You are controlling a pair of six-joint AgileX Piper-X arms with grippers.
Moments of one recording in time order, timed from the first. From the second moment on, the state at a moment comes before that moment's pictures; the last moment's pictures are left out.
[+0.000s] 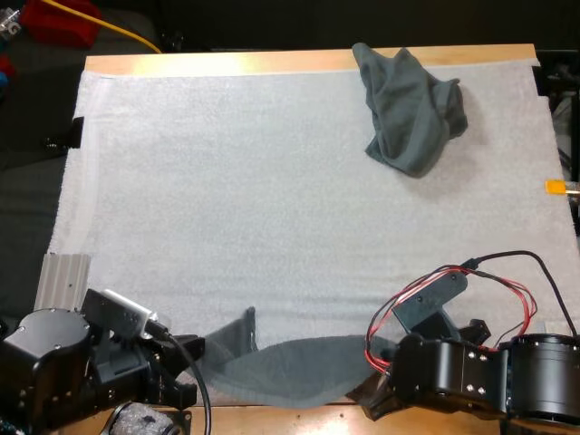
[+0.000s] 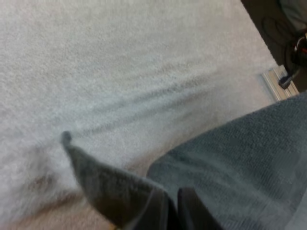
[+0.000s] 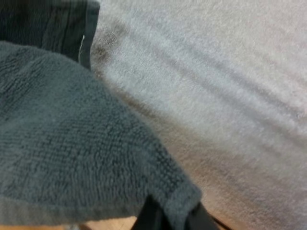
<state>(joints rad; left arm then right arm) -0.40 0.58 -1.22 1.55 0.40 -2.05 1.39 1.09 -1.35 1.50 0.27 -1.10</state>
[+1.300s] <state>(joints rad) -0.34 1.02 -1.00 1.18 0.18 -1.91 0.80 1.21 -1.01 0.99 0.06 -1.35</state>
